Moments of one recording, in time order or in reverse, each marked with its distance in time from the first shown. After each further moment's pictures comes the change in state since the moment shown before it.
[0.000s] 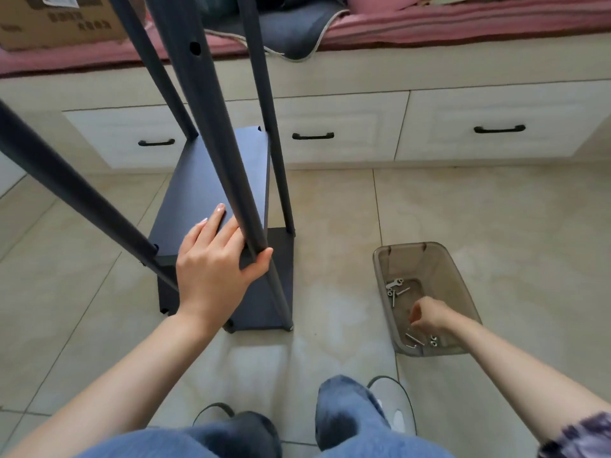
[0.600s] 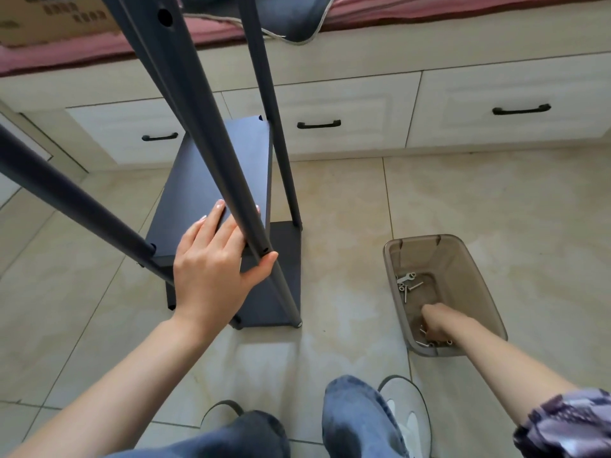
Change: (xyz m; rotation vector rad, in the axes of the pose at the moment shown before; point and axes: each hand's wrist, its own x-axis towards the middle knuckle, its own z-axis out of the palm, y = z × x) left_hand -0.001 -0.002 0.001 0.010 0.014 0.054; right_hand 0.027 0.005 0.030 -0.308 -0.080 0.018
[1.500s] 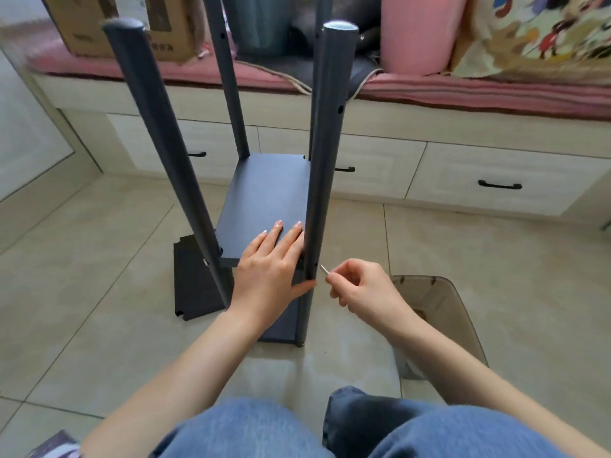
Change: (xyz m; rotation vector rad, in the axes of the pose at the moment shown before) left_hand -0.002 -0.004 -0.016 -0.121 -0.213 -0.050; right_hand -0.222 -0.180 -0.125 0.933 0.495 -0.498
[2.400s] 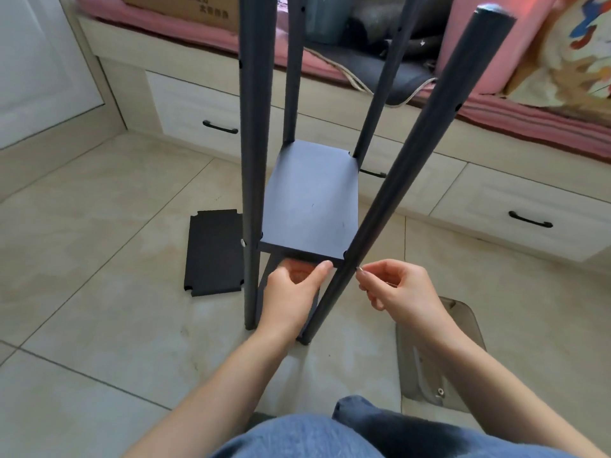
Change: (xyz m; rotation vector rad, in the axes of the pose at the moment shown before) left_hand -0.028 0.010 -0.001 -1.327 -0.021 -0.967; right_hand 0.012 -0.003 0.009 0.079 0.041 -0.030
